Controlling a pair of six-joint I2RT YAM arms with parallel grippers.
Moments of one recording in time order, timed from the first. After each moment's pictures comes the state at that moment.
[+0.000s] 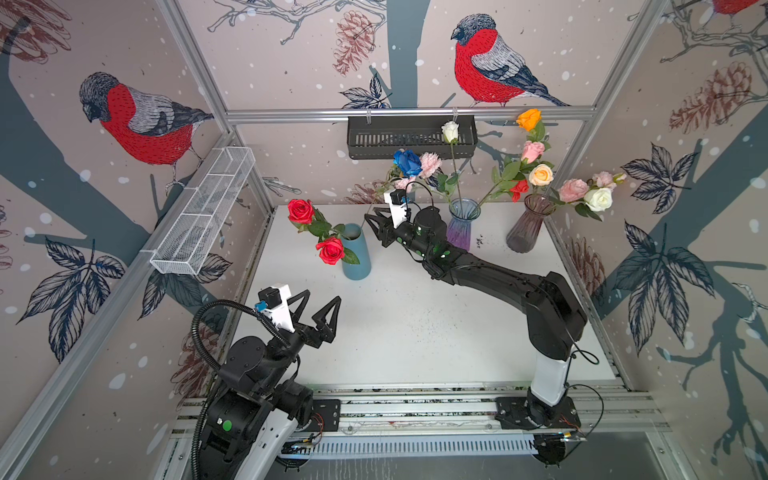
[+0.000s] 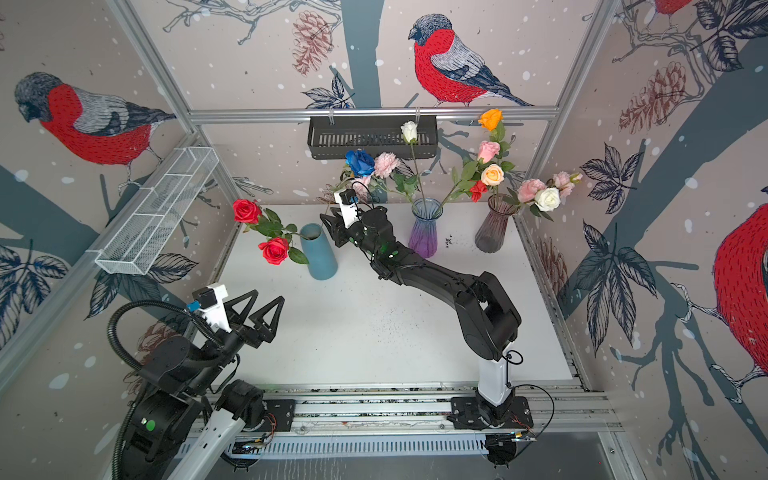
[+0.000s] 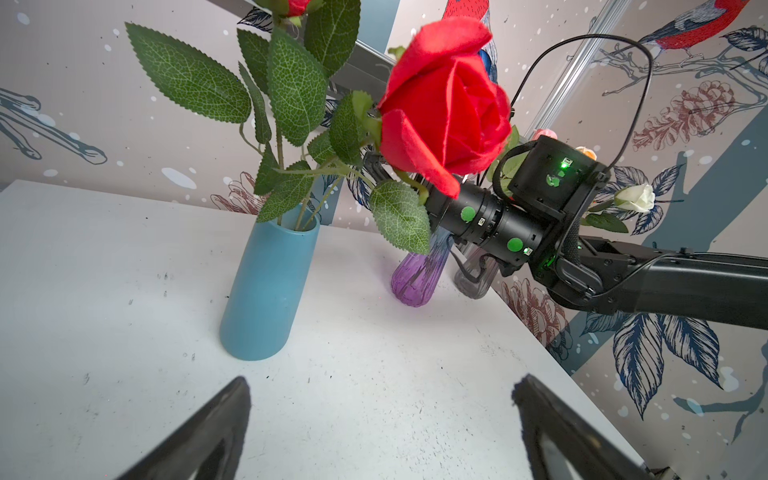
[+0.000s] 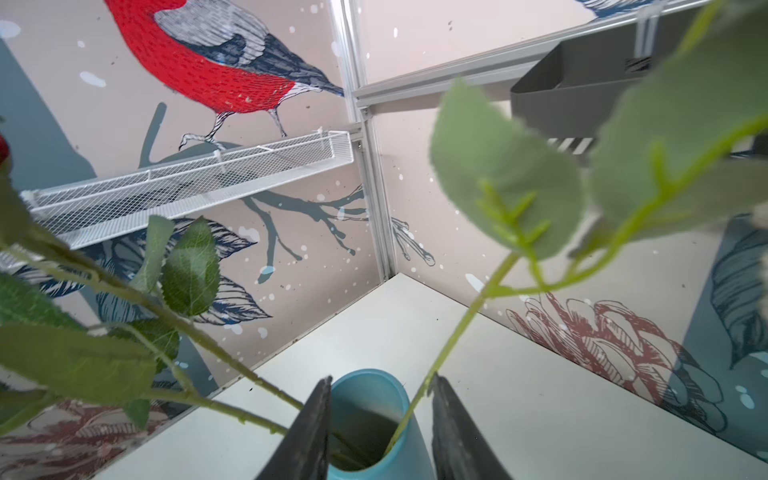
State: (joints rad) left arm -0.37 0.16 0.63 -0.50 0.10 -0.41; right arm 0.79 1.89 1.47 0.46 -0.15 0.16
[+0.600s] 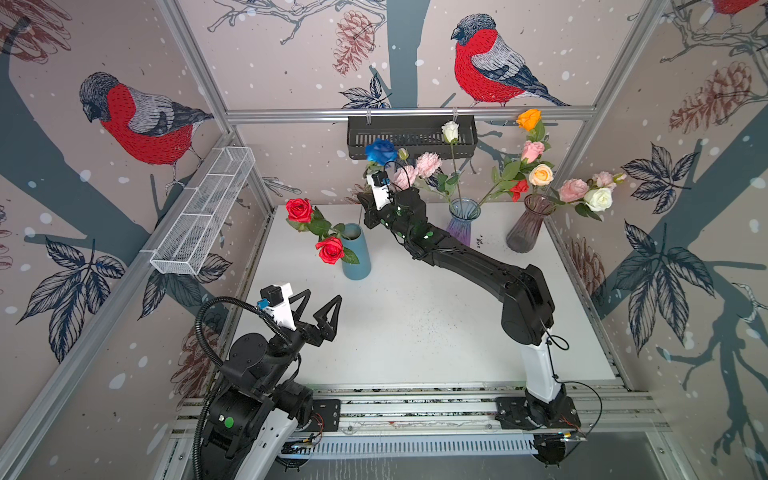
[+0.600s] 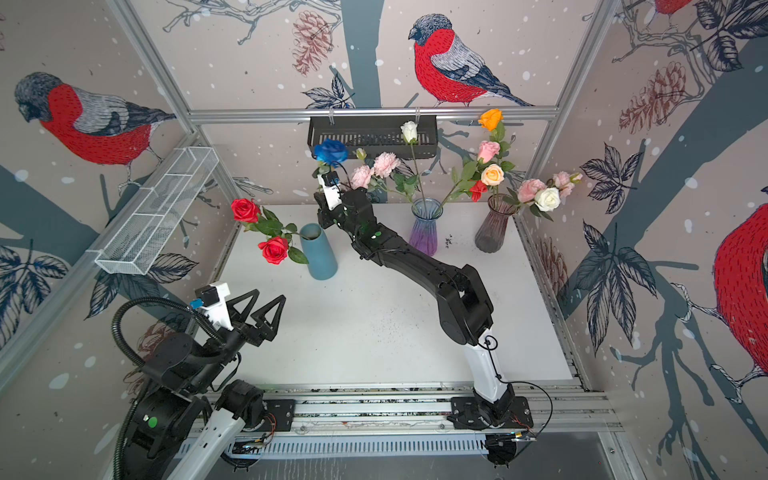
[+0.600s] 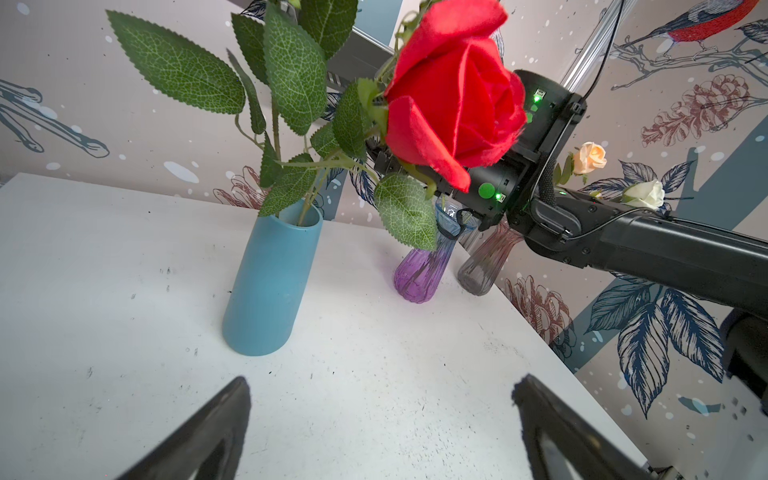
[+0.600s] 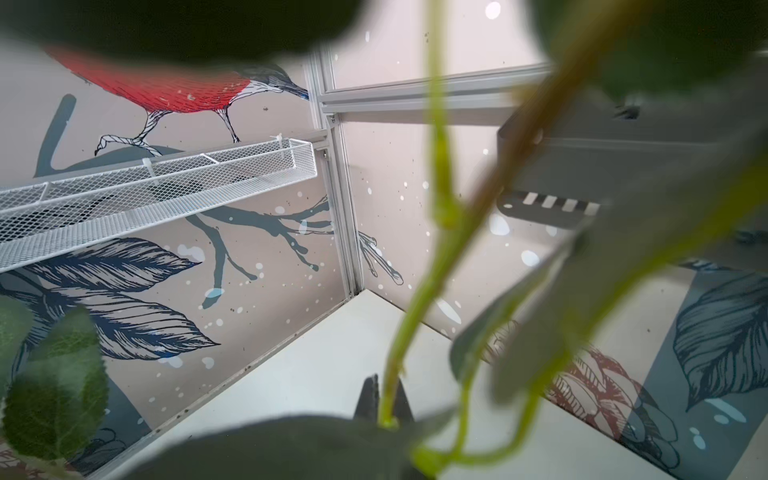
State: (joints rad) left arm -0.37 0.17 0.63 -0.50 0.11 -0.41; right arm 0.82 2.11 1.90 0.22 -0.04 0.03
